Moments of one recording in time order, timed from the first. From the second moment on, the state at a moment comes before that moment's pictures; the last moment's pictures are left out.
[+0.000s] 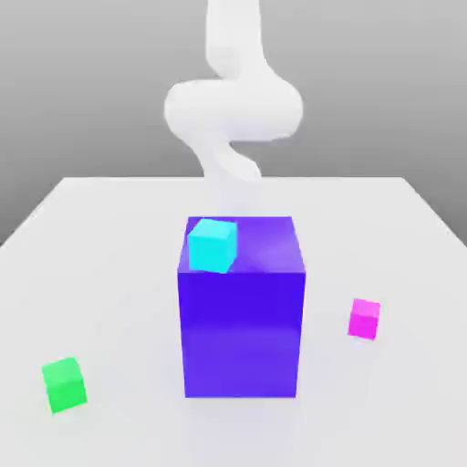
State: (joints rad) arm 0.06 -0.74 0.02 -2.37 0.01 2.36 0.75
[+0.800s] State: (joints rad) arm 0.71 0.16 0.05 -2.93 -0.18 3.09 0.51
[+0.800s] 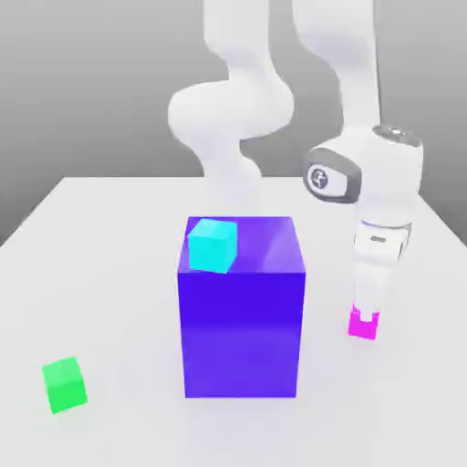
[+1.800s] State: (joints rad) arm 0.56 -0.12 0.08 -2.80 -0.17 2.97 0.57
